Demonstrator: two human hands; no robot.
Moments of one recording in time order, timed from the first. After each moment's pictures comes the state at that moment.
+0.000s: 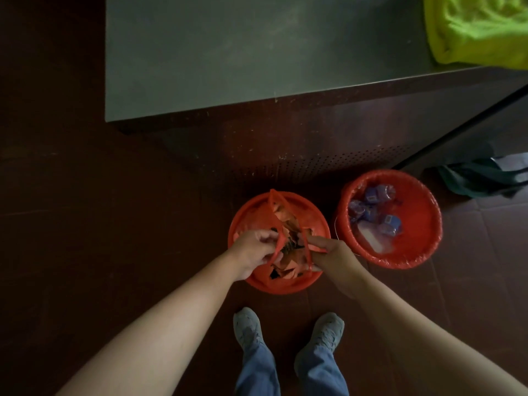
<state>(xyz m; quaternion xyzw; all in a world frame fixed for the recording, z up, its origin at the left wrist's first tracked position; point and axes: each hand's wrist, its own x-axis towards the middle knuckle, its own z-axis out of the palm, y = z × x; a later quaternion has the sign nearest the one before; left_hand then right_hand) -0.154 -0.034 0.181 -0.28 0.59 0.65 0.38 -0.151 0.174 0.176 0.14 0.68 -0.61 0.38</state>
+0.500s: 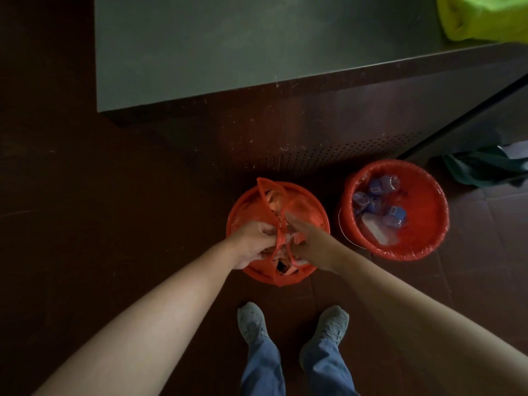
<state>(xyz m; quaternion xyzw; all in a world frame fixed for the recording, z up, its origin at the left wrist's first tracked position) -0.162 -0.050 0.166 -0.23 0.59 0.63 0.46 -0.177 0.142 0.174 -0.06 0.77 -0.46 0.43</state>
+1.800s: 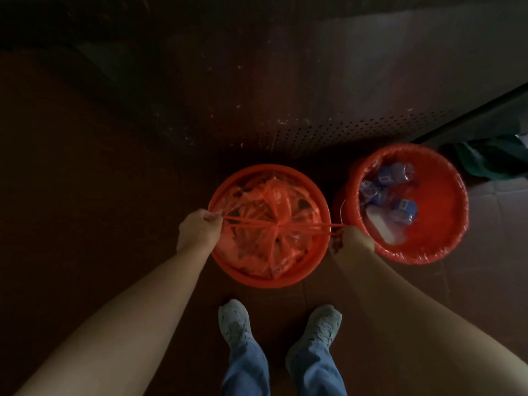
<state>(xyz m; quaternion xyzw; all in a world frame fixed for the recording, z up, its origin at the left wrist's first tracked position) -0.166 -0.108 0.009 -0.42 0.82 0.31 0.24 -0.197 0.198 0.018 0.63 0.49 -0.58 0.17</state>
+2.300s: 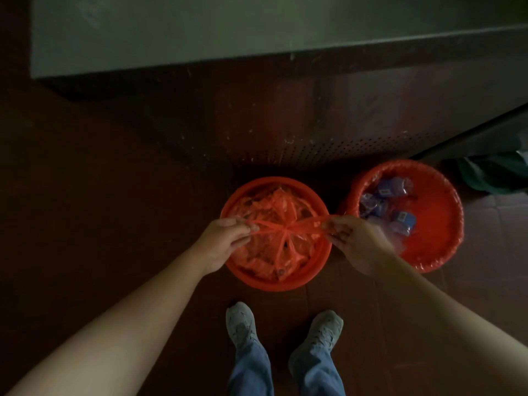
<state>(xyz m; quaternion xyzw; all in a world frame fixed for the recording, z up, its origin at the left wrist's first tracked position) -0.169 -0.094 0.089 -0.34 0.53 0.72 0.30 -0.219 0.195 0.107 0.40 0.53 -0.68 0.31</state>
